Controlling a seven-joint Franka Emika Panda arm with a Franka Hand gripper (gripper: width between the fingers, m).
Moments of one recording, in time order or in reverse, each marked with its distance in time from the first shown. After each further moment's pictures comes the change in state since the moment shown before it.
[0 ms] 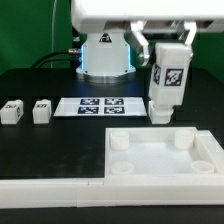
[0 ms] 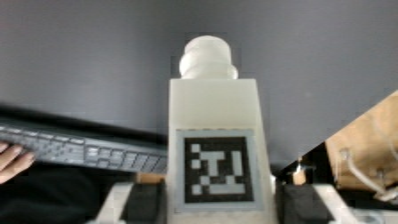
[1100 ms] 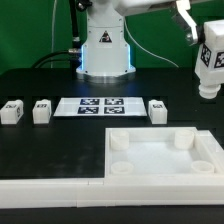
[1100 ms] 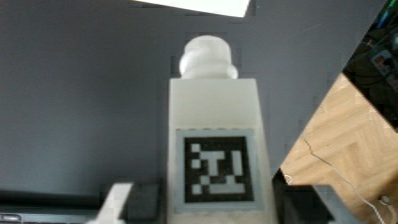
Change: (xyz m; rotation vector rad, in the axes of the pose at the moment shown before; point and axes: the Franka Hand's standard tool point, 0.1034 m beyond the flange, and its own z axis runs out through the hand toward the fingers) arm 0.040 -0.051 -0.016 0.189 -0.409 0.111
